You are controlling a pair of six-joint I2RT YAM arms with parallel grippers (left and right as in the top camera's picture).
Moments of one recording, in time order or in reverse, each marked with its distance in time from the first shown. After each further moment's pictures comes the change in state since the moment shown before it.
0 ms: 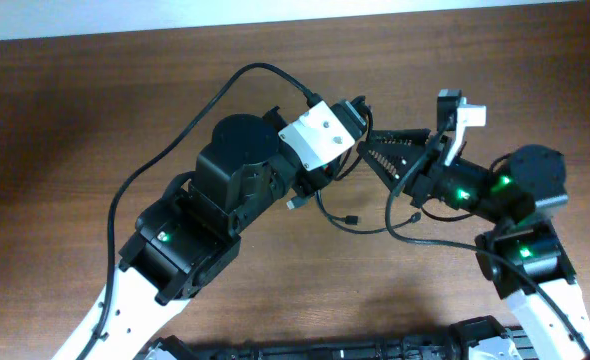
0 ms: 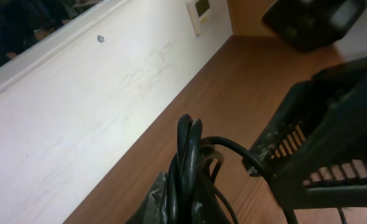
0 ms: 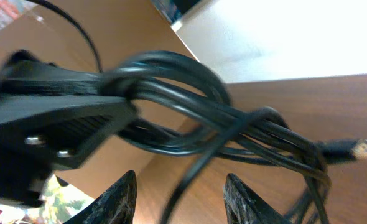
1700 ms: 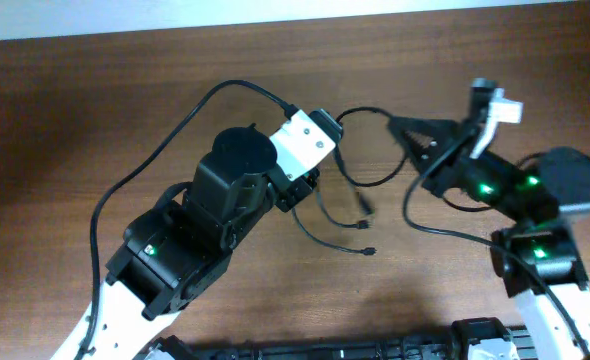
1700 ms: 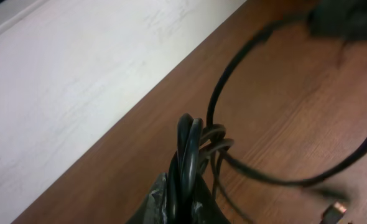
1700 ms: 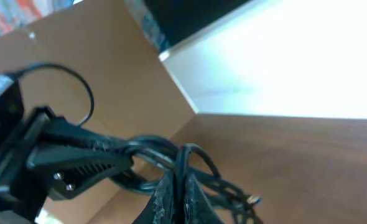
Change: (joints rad) left arm -0.008 -0.039 0.000 -0.195 -0.167 -0.077; right arm -0.150 -0.039 0.000 0.086 -0.018 -0.031
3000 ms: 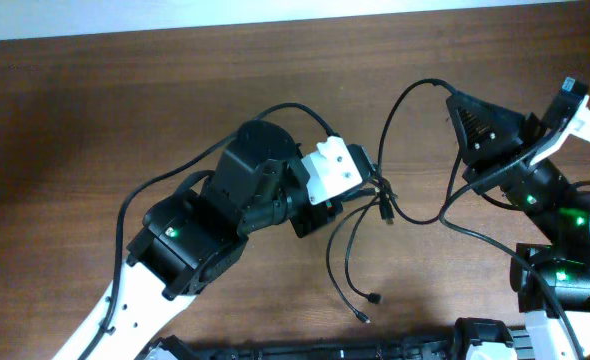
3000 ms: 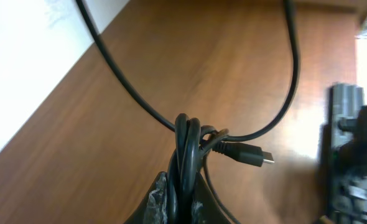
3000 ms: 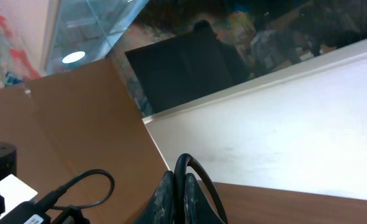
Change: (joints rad) left arm -0.001 0.058 0.000 -0.062 0.444 0.050; right arm -0.146 -0.093 0.000 0.188 0.089 0.117
